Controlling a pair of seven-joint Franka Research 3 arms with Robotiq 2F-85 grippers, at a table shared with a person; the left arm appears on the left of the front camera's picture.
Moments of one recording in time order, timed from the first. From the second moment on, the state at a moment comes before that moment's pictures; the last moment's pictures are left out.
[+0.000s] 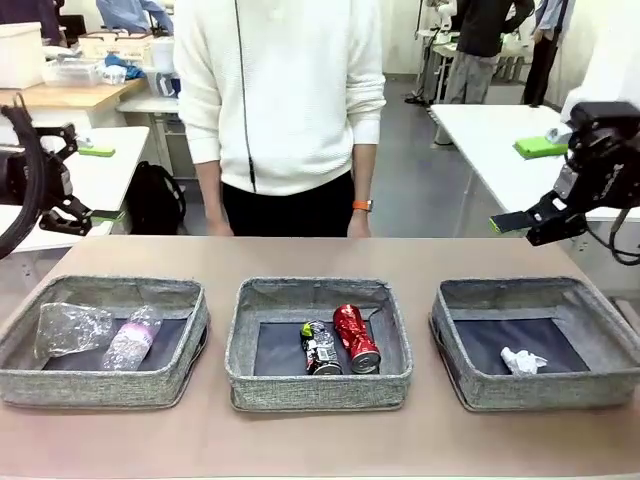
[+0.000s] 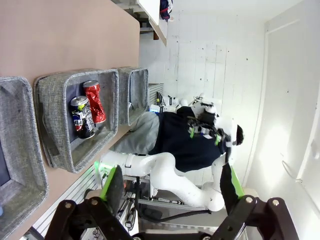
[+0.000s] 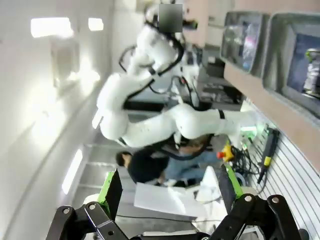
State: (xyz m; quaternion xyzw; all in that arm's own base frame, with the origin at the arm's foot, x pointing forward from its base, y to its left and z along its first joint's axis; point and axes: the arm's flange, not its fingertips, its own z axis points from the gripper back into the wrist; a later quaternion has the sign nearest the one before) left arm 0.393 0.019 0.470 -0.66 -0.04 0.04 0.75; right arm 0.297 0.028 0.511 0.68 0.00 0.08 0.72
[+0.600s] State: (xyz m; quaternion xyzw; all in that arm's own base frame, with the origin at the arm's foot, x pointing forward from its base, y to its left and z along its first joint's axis) left arm 0.393 0.019 0.470 -0.66 -0.04 0.04 0.75; right arm 0.314 -0.042 0.464 0.71 -0.06 0.02 0.70
